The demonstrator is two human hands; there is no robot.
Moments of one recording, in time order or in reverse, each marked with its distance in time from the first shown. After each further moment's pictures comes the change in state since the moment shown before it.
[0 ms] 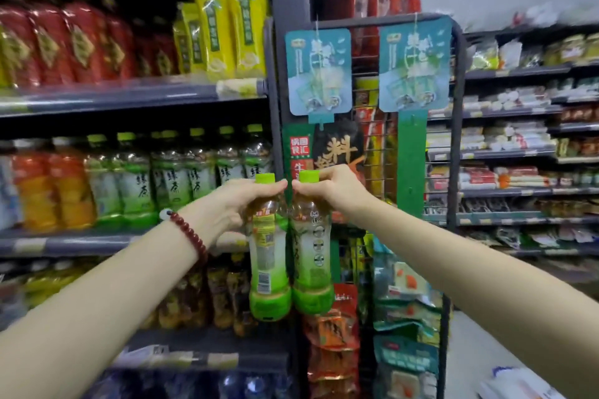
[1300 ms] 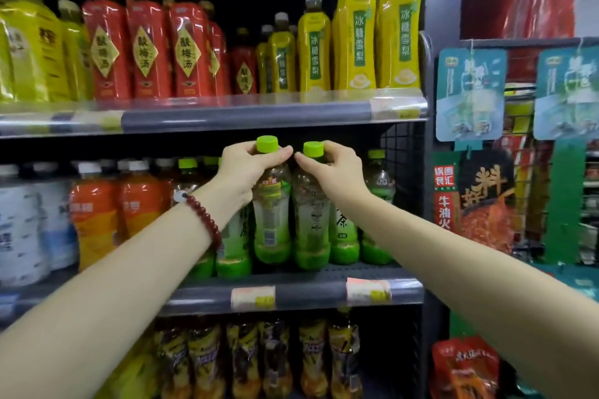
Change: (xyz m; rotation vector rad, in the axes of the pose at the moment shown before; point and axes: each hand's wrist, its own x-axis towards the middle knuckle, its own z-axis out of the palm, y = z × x) left_hand 0.086 0.056 -0.249 -0.138 0.145 0.538; right_hand 0.155 -0.083 0.230 -0.119 0.426 -0.266
